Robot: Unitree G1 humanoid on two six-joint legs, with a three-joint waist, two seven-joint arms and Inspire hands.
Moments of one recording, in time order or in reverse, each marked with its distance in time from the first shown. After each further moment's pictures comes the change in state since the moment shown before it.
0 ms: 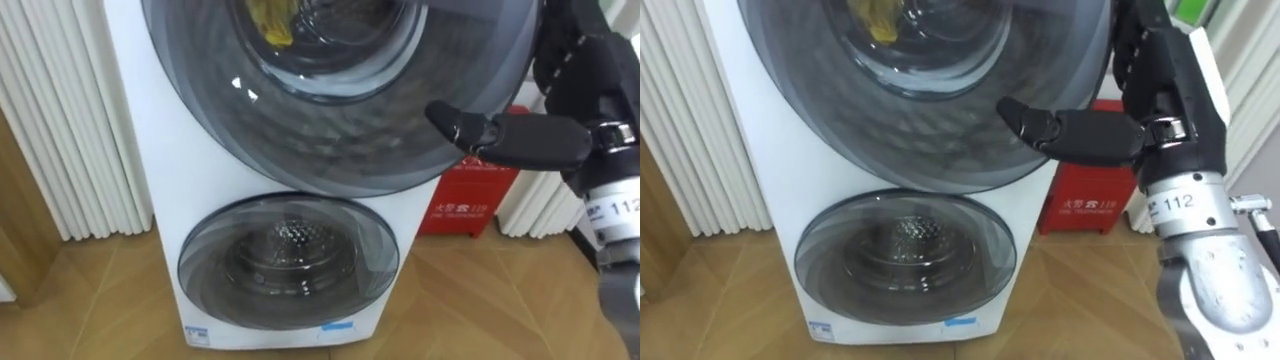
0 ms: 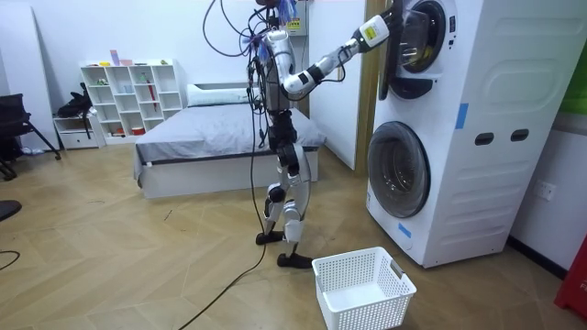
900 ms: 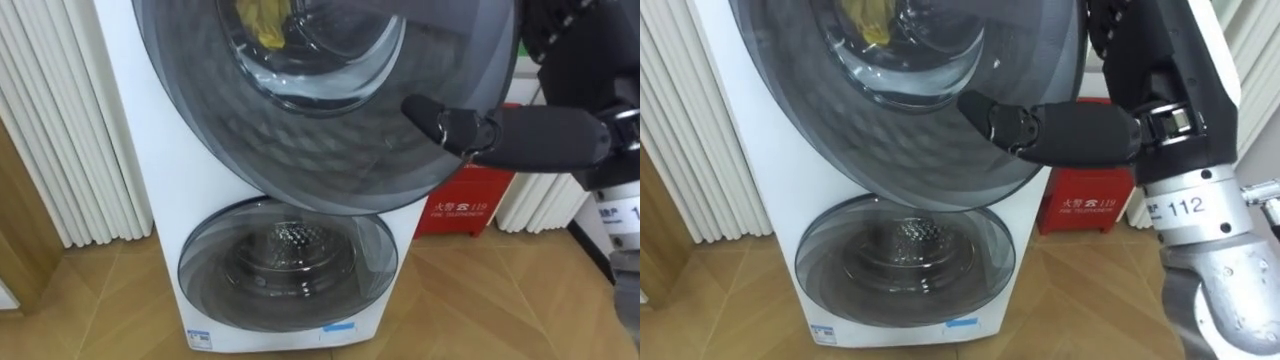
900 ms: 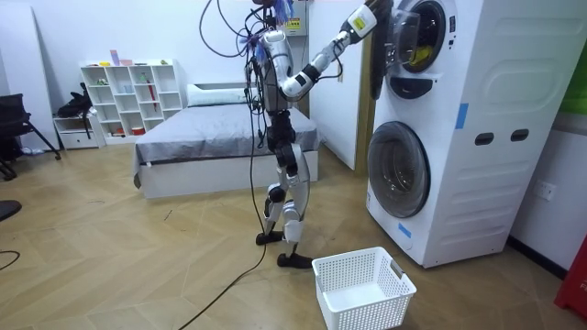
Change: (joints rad) left arm -0.008 0.002 -0.008 0.006 0.001 -0.009 -0.024; right arm -0.016 0.070 -0.012 -0.125 0.009 -0.005 0.107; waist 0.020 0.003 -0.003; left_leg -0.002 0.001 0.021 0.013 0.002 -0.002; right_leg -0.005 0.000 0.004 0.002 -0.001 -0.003
